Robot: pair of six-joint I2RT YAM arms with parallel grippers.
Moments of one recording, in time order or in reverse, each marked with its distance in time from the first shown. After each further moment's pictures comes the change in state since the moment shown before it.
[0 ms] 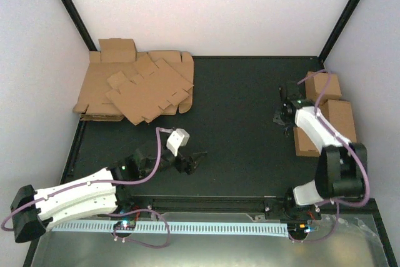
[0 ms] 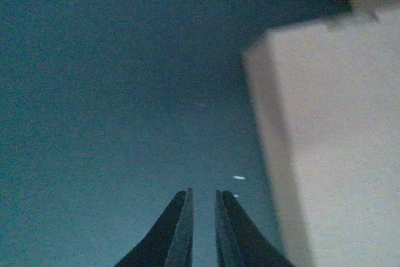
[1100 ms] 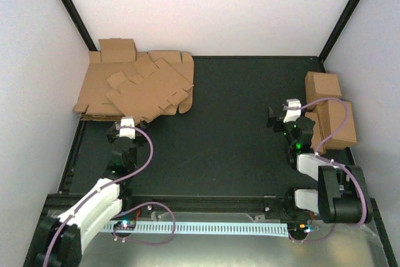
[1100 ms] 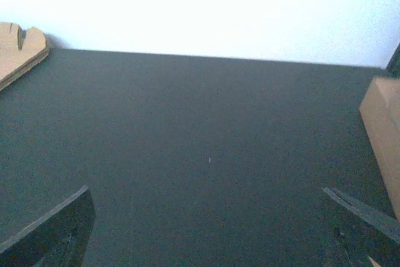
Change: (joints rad) left arm 0.733 -0.100 -0.341 0.325 -0.466 0.348; right arm -0.080 -0.327 -0.781 1.493 -0.420 -0.385
